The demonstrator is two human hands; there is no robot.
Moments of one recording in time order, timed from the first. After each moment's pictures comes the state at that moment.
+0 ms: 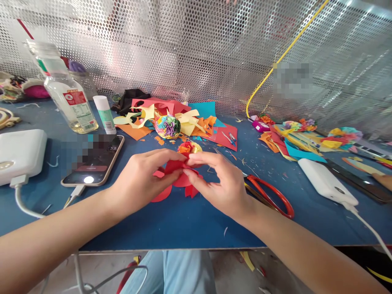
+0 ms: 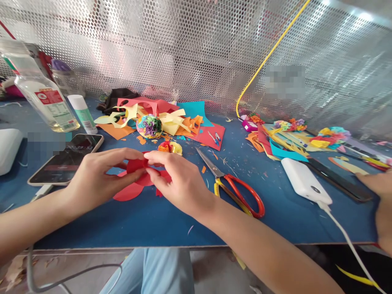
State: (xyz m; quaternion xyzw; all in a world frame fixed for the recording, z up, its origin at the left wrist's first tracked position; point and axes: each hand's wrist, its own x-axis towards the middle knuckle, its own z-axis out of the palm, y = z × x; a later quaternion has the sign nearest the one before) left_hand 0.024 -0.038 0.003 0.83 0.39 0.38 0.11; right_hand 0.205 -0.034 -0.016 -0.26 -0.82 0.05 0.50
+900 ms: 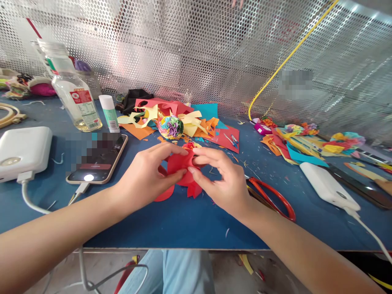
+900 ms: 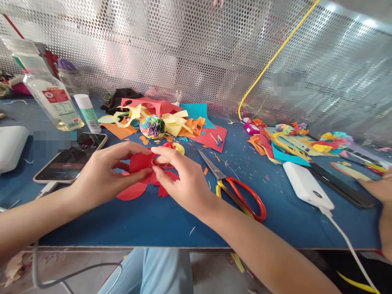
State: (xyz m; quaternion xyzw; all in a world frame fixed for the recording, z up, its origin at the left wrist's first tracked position) left_hand 0.025 -0.037 0.005 0.80 0.42 0.39 0.18; right_hand 0.206 -0.032 -0.018 -0.30 -0.81 0.10 0.50
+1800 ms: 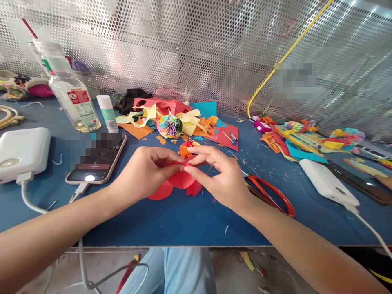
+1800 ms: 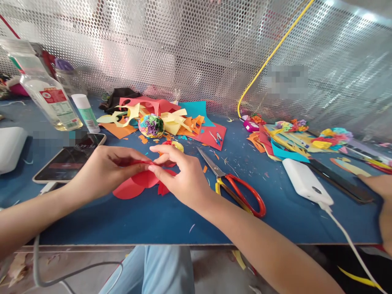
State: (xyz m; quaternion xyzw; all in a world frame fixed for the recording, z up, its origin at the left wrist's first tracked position) left_hand 0.026 -0.033 0.006 0.73 0.45 0.39 0.33; right_hand 0.206 -0.030 -0.013 -0.33 -0.78 0.24 0.48
